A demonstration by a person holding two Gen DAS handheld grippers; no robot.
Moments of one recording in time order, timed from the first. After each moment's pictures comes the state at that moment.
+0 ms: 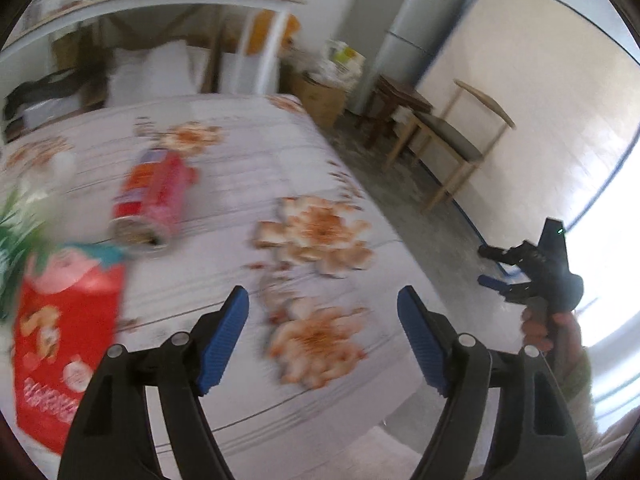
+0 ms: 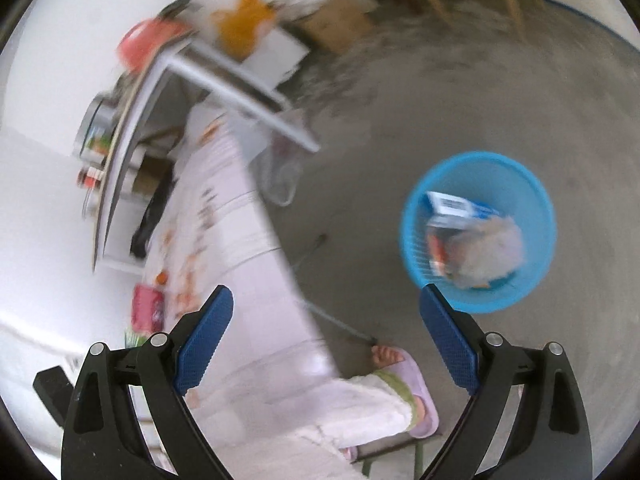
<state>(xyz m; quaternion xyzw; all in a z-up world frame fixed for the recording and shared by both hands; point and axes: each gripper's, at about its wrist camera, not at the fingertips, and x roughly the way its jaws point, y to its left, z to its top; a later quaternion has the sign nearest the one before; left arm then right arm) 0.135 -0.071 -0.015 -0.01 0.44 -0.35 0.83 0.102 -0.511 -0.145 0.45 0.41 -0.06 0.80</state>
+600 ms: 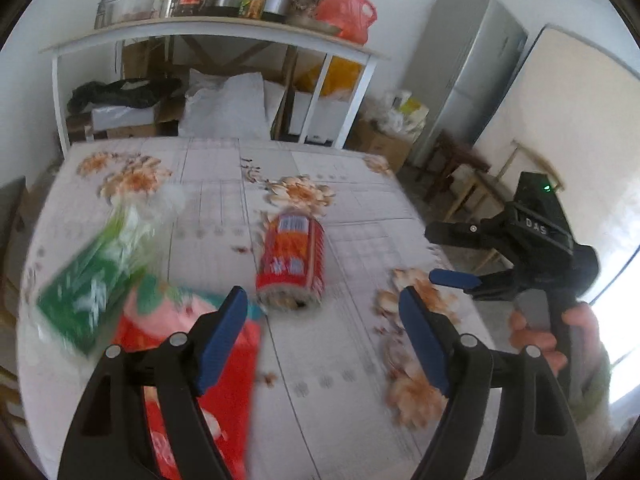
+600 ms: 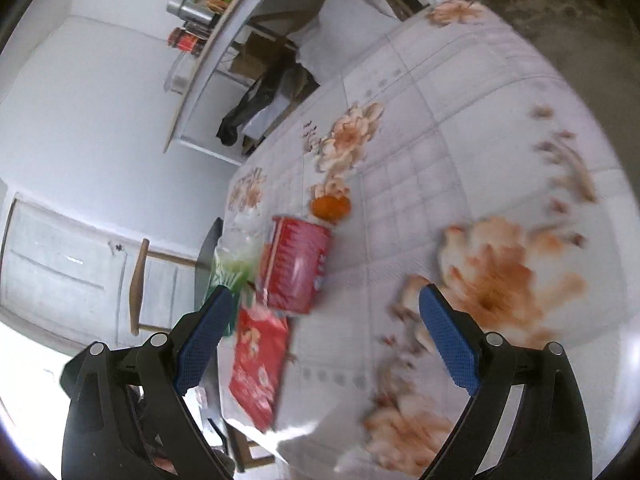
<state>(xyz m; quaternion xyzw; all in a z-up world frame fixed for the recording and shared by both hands) 0.206 -0.006 0.011 -0.03 0.41 -0.26 0.88 0.306 -0.333 -0.101 0.41 0.47 0.16 0.76</state>
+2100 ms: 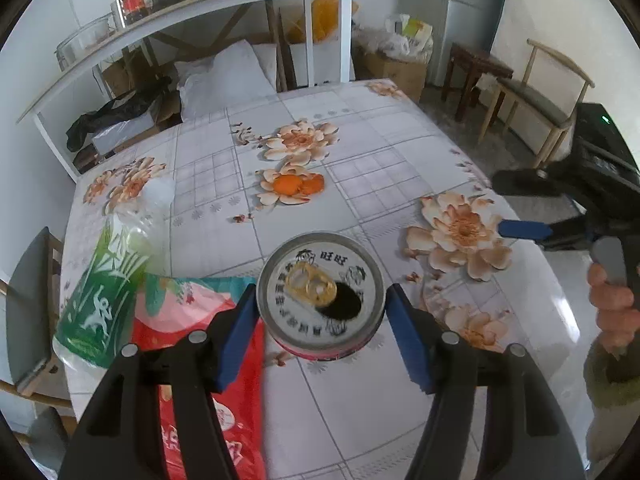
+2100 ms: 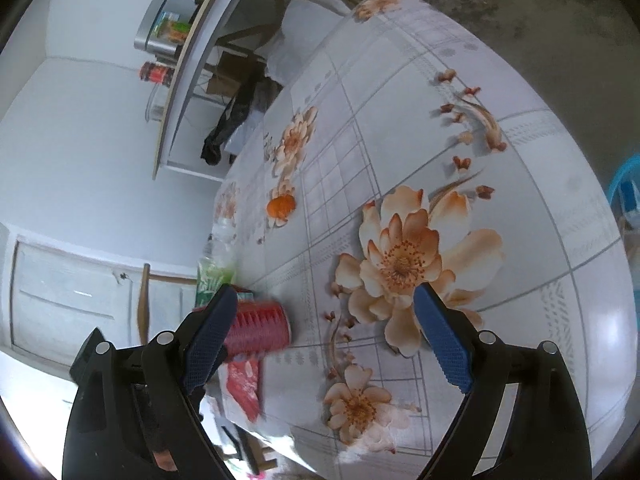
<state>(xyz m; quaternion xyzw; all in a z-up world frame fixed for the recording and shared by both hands) 0.186 -0.058 -0.014 0.13 0.45 -0.22 0.86 0.265 -0.375 -0.119 0.43 0.47 0.13 0.75</state>
